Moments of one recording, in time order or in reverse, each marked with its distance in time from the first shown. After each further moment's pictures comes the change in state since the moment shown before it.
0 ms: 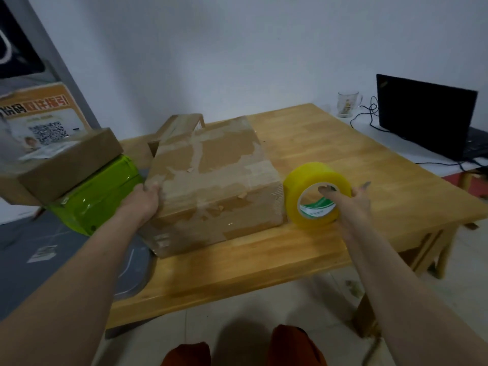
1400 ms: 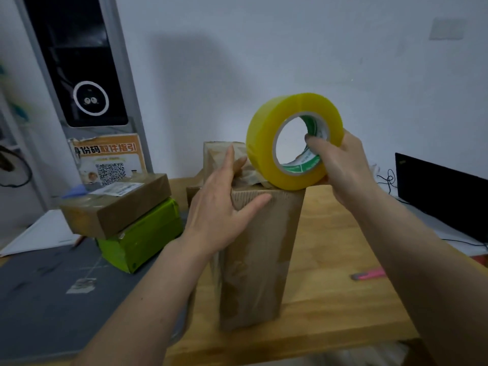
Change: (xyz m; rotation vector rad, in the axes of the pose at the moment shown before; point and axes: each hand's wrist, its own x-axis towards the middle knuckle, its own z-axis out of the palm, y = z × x) left_hand -0.108 0.063 -0.083 -0.324 0.286 0.978; right_hand -0.108 -0.191 0.135 -0.114 -0.350 -0.625
